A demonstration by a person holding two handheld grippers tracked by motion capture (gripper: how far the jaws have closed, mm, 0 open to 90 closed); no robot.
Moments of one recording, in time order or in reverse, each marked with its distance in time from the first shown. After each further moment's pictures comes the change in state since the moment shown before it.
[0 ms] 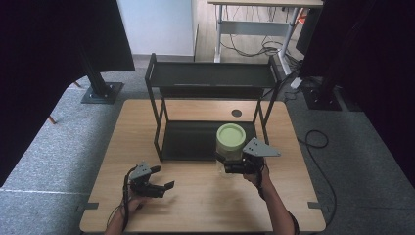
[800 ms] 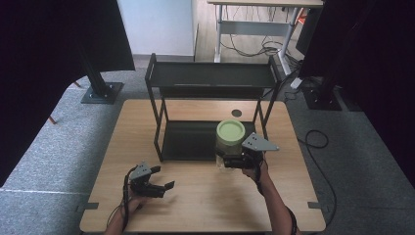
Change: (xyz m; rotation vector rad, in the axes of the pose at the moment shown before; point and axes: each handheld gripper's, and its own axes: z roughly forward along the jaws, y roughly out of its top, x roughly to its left) left arm 0.000 0.000 0.000 0.001 -0.001 0.002; right arm -0.010 0.003 0.010 -0.001 -0.017 0.007
